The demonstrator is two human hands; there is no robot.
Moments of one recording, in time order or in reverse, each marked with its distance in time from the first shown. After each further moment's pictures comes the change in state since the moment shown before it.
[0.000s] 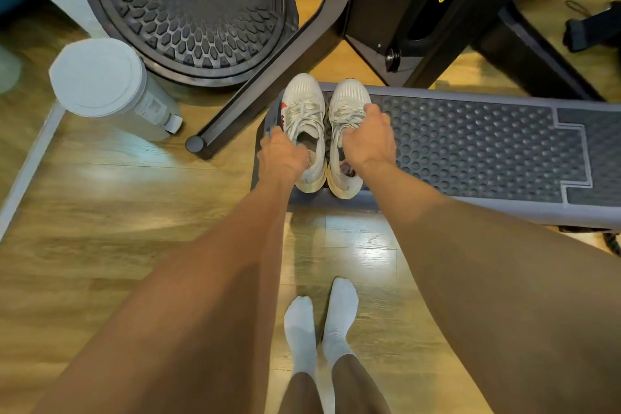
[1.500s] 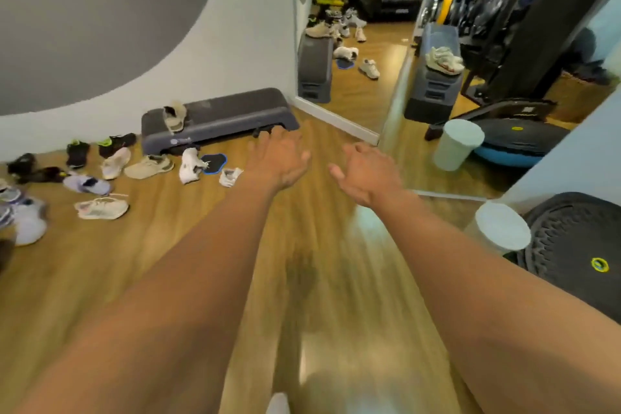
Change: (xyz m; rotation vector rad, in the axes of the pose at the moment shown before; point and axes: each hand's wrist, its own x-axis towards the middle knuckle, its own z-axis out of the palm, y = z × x) left_hand -0.670 -0.413 -0.451 0.137 0.860 -0.558; right_hand -0.755 -0.302 0.000 -0.652 -0.428 -1.847
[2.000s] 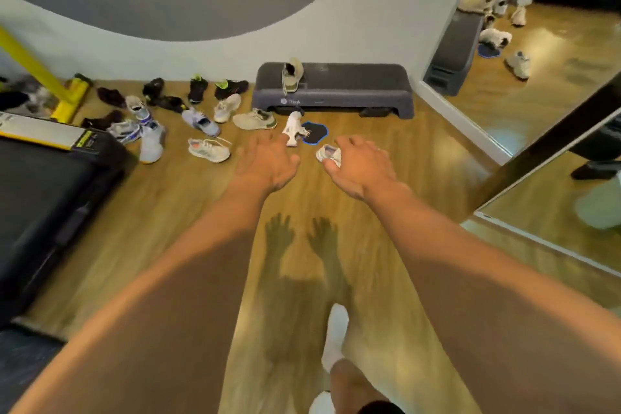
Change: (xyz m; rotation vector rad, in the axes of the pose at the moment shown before) left_hand 0.002 -0.342 0.007 -0.057 -0.074 -0.482; right_hand 0.158 -0.303 0.108 0.040 -0.178 -0.343
